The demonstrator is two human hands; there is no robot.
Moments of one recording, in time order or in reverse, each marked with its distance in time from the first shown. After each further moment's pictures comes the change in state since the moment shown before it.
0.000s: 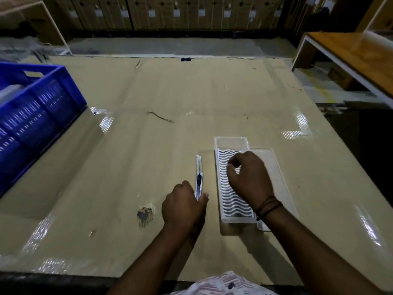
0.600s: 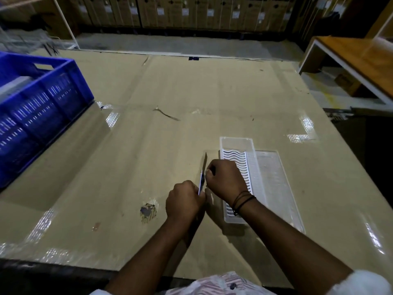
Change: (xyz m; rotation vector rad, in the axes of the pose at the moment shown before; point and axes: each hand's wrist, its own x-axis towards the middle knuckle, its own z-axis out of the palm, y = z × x) left_hand 0.006 0.002 -0.008 -0.185 -0.044 -0.083; right_hand 0.010 -0.035 0.050 -0.006 -0.273 0.055
